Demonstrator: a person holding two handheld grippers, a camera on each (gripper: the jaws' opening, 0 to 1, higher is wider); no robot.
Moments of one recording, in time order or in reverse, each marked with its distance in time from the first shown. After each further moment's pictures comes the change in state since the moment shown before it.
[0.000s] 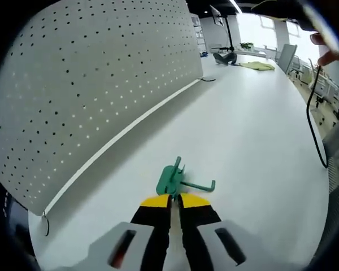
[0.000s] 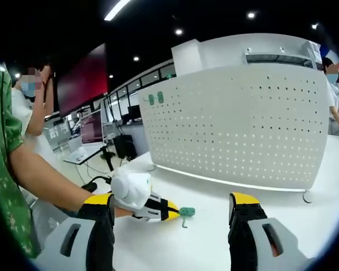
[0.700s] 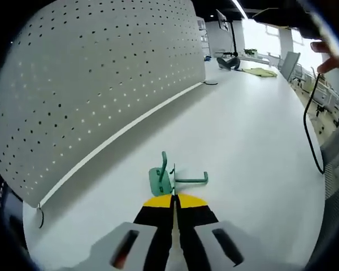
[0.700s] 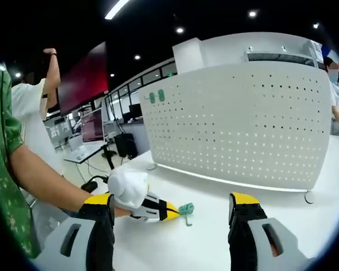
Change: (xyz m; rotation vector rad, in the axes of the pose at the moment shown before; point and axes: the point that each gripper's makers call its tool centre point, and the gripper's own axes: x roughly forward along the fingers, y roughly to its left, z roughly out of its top) left arm -0.008 -0.002 -0.003 -0.071 -0.027 -0.016; right arm 0.005 0.002 -0.001 -0.005 0.010 0.011
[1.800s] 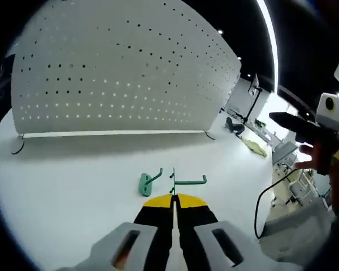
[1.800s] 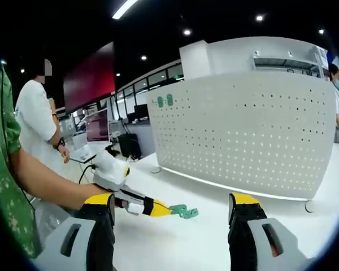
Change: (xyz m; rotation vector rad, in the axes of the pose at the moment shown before) left arm -0.067 0.002 0.032 -0.627 -0.225 -0.185; right arm -0.001 0.016 0.016 -0.042 -0.015 0.029
